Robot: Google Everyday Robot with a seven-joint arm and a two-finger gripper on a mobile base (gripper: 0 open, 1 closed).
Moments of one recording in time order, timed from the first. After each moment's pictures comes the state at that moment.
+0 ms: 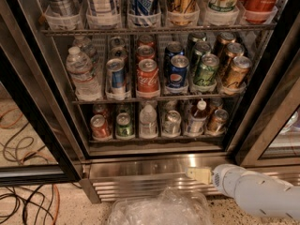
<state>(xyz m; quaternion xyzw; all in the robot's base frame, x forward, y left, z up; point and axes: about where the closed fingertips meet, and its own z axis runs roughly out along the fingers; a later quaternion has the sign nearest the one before) 0.465 -0.220 0.579 -0.01 0.94 0.07 0.34</state>
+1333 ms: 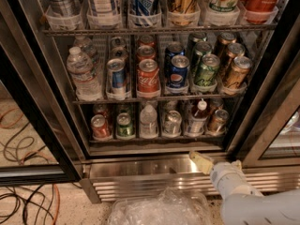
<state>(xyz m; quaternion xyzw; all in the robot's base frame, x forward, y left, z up) 0.507 -0.236 0.588 0.09 0.86 0.06 0.50</state>
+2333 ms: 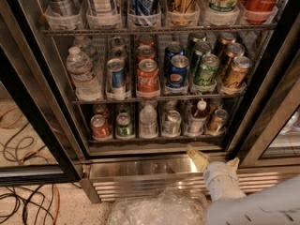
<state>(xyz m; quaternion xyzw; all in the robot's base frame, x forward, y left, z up) 0.515 -0.229 0.603 0.13 0.81 0.03 0.57</state>
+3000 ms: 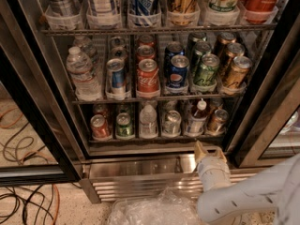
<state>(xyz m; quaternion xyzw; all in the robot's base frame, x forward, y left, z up) 0.543 -0.221 0.586 0.15 0.80 0.04 0.58</state>
